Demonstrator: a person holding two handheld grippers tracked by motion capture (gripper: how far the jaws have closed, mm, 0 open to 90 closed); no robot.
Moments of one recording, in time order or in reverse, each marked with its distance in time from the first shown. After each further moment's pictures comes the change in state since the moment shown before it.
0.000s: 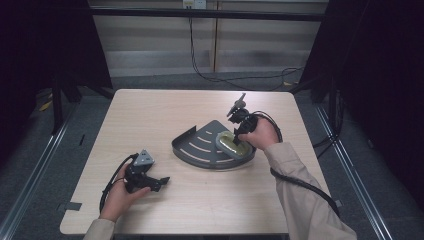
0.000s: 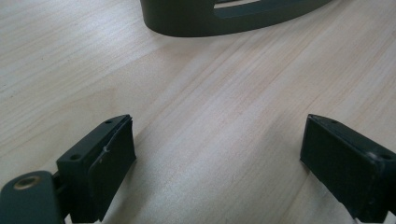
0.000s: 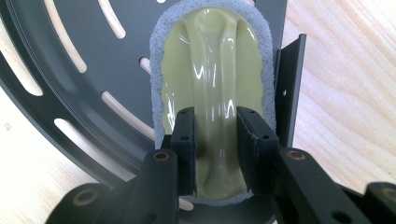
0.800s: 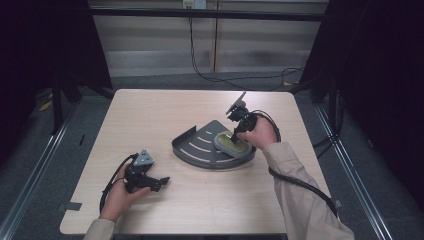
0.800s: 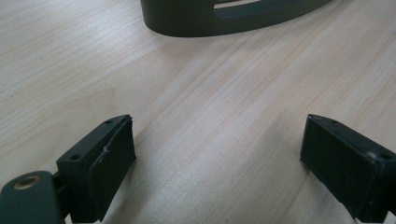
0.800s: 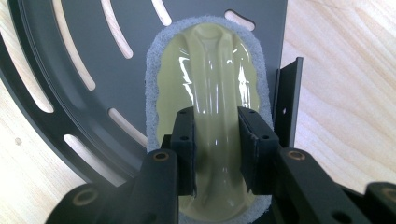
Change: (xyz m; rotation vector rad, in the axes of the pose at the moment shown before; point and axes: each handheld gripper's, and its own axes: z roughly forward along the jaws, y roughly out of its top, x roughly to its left) left arm 0.000 0.000 0.000 0.000 0.000 0.000; right arm 0.000 0.003 -0.002 -0.058 0.012 0.005
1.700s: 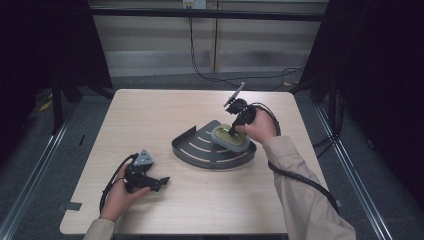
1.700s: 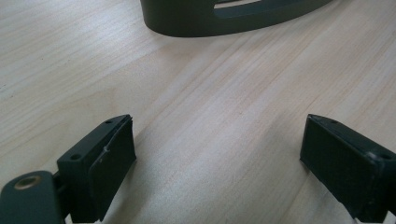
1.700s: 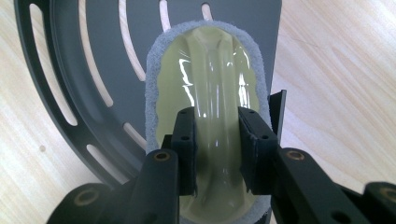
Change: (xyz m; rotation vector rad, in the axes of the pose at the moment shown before) left arm 0.000 0.000 0.000 0.001 -0.002 -0.001; right arm 0.003 0.015 -0.023 -0.043 -0.002 -0.044
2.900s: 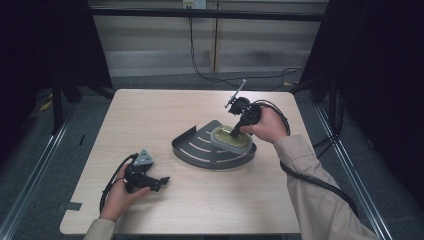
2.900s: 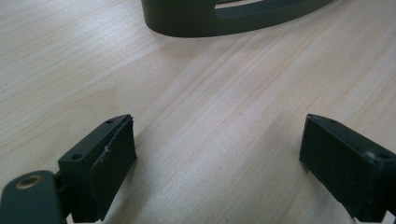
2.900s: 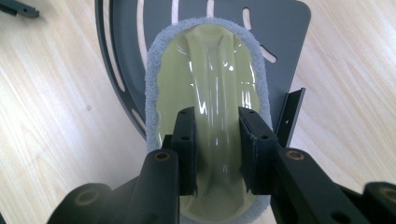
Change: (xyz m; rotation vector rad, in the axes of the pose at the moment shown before) left arm 0.000 0.000 0.000 -0.003 0.000 -0.001; right arm 0.018 -0.007 -0.038 0.001 0.053 -0.155
